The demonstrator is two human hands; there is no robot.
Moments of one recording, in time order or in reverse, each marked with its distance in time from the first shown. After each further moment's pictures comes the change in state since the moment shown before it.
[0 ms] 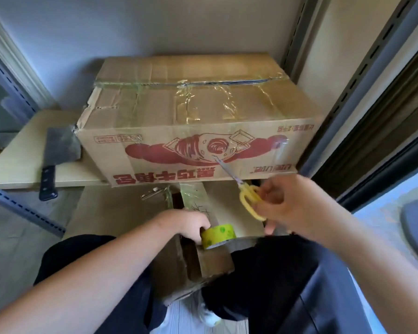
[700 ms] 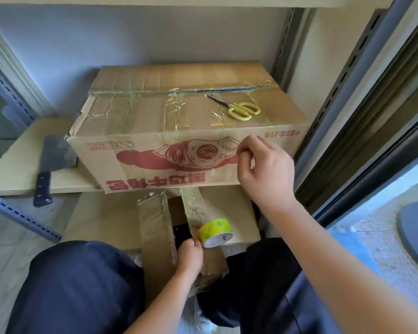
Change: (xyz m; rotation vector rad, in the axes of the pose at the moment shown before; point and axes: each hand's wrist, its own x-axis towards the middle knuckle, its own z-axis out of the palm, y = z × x) left_hand 0.034 0.055 0.101 -1.227 0.804 -0.656; right_hand 0.078 0.010 0.019 -0.212 0.946 -0.555
